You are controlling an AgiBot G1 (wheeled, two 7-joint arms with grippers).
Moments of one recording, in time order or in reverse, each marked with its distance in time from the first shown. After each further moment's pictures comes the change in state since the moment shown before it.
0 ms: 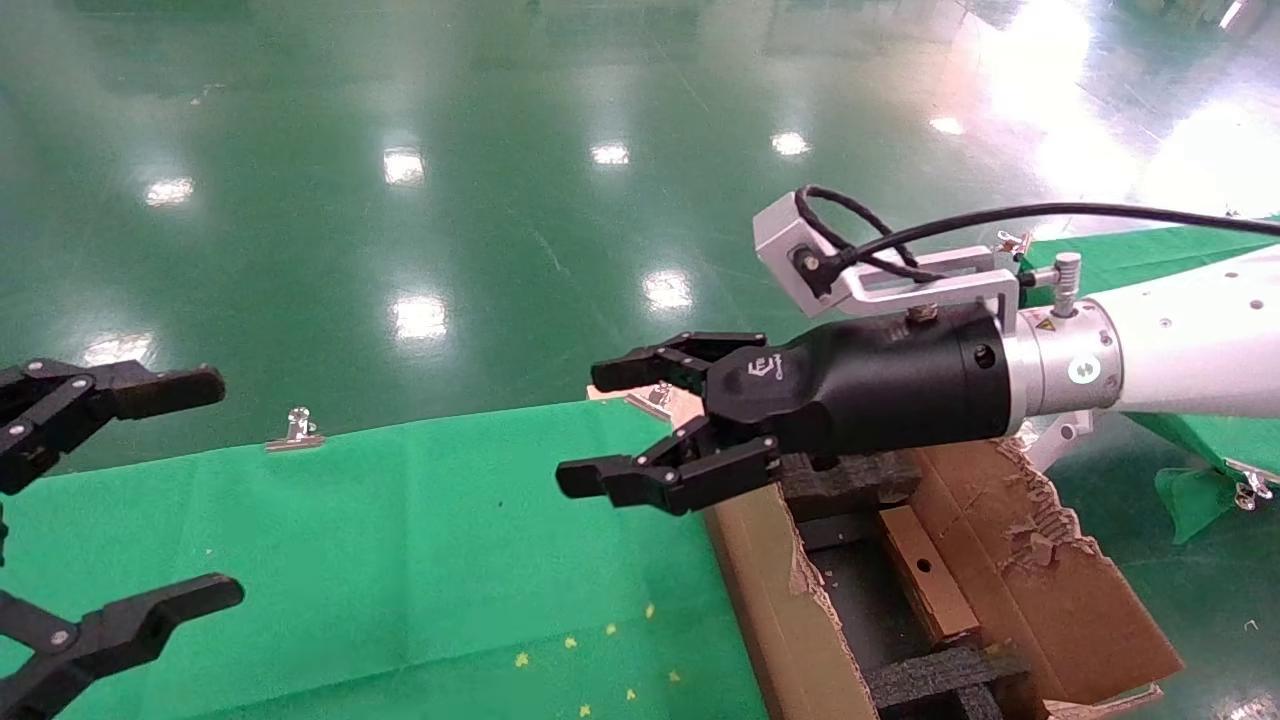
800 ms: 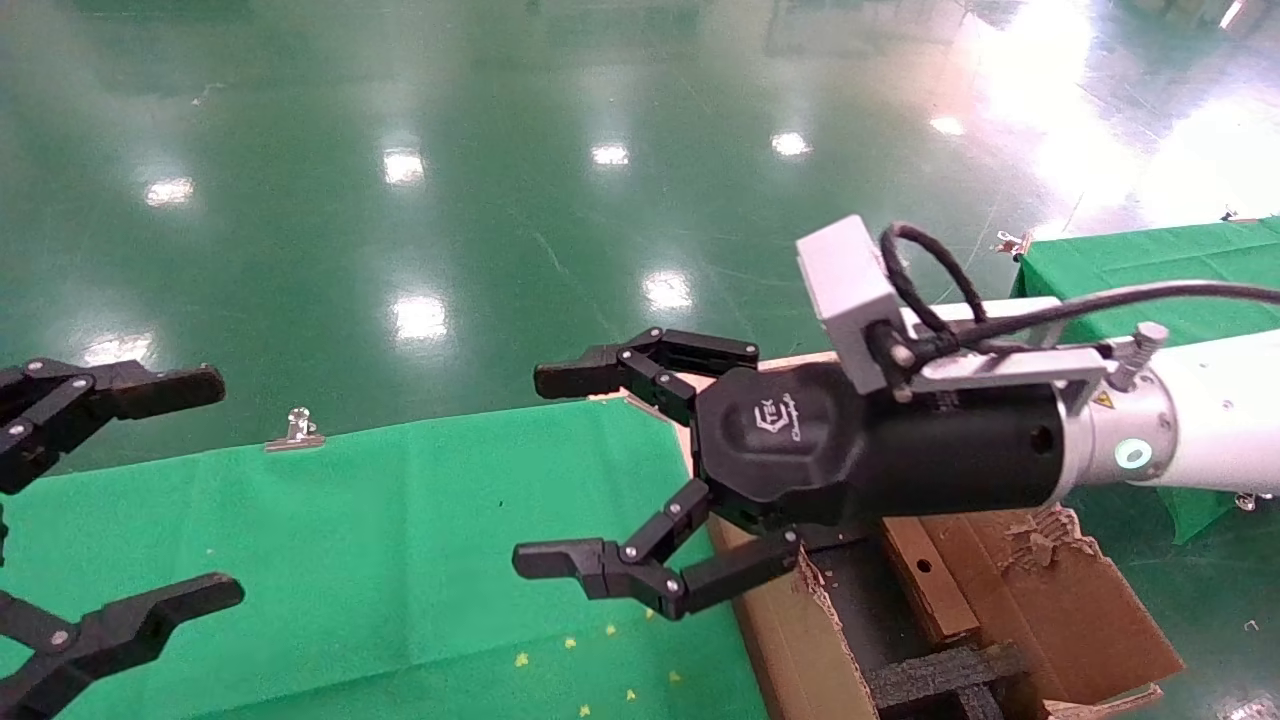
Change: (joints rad) left arm 0.000 0.000 0.000 0.000 0.000 0.000 0.000; right arm -0.388 -0.012 0.594 0.228 -0.100 -0.067 -0.098
